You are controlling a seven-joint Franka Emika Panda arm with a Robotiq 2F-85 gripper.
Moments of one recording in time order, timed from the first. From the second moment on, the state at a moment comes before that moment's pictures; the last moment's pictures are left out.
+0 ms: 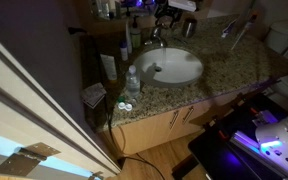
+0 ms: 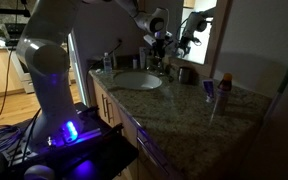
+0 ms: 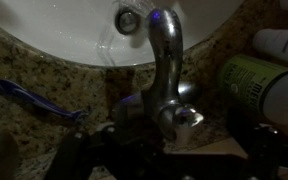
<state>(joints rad) 0.05 0.54 0.02 -1.56 0.22 2.30 0.29</state>
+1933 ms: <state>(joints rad) 0.10 0.55 0.05 -1.57 0.14 2.37 0.25</state>
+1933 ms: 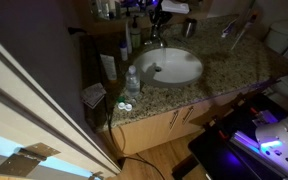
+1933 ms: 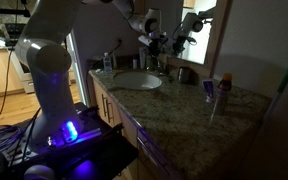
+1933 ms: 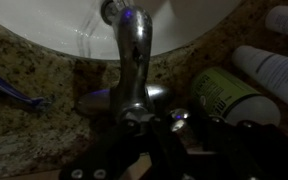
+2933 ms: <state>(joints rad) 0.06 0.52 0.10 -1.61 0.24 2.41 0.11</state>
